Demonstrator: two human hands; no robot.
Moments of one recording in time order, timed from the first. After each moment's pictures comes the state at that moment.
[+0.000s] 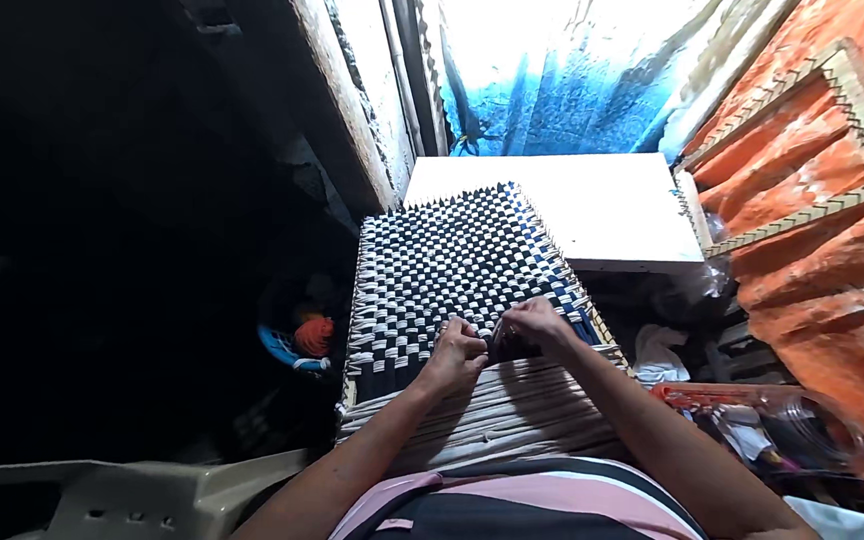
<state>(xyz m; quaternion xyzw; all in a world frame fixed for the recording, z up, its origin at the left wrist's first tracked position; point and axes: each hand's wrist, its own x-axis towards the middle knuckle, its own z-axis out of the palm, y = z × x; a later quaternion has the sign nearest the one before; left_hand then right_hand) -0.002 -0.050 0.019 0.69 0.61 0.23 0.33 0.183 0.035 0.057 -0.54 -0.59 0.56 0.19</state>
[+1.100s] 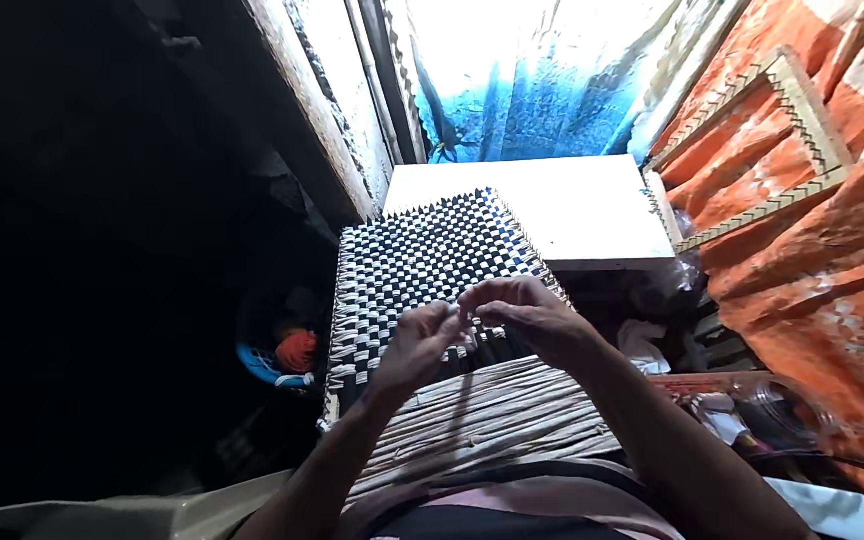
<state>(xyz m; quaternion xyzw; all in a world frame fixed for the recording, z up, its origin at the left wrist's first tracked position) -0.002 -0.063 0.117 0.59 0.53 0.46 0.41 0.189 0.002 0.153 -0.31 -0.64 0.64 0.28</state>
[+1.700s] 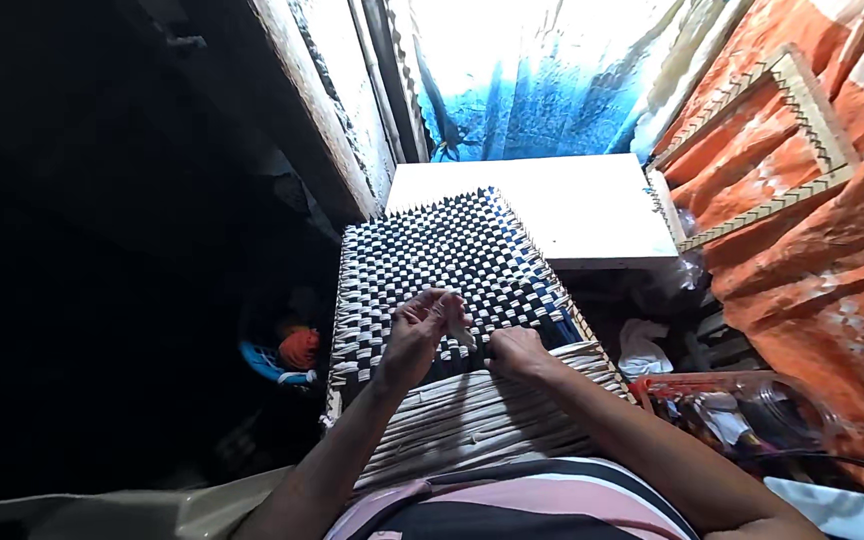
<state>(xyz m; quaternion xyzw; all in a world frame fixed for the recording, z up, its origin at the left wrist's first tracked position) -0.005 -0.045 0.081 0.42 0.41 0.60 0.55 0.174 0.010 0.061 -0.47 -0.83 0.24 -0.18</state>
